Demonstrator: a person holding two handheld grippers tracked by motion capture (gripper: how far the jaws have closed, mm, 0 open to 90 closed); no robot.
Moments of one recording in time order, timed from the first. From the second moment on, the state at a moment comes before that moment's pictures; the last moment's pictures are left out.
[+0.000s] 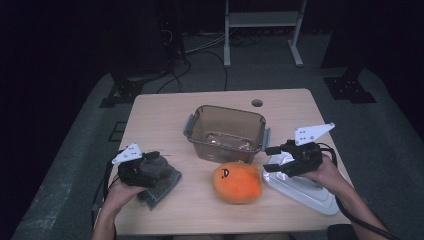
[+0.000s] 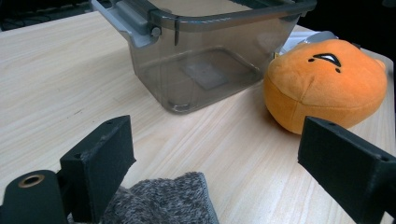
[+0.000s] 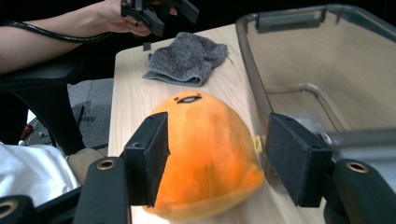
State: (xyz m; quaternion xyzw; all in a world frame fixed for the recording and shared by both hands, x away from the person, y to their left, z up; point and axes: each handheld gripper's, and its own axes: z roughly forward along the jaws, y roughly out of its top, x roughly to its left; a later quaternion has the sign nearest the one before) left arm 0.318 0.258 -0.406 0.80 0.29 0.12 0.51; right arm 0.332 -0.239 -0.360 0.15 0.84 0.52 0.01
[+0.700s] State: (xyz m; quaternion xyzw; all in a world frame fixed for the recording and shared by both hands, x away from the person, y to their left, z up) left arm 0.318 0.259 -0.405 0.80 0.29 0.12 0.52; right arm 0.336 -0.192 -0.358 0.11 0.85 0.51 -0.01
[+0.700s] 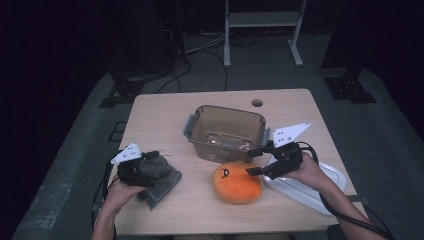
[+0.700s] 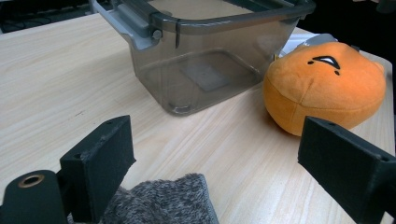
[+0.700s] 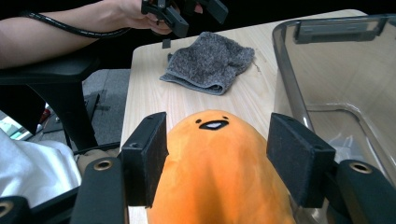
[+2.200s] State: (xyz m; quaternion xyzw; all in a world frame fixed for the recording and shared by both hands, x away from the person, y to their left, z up) left arm 0.318 0.259 -0.405 0.80 0.29 0.12 0.51; right arm 0.344 -0.145 -0.394 0.10 0.88 0.46 0.02
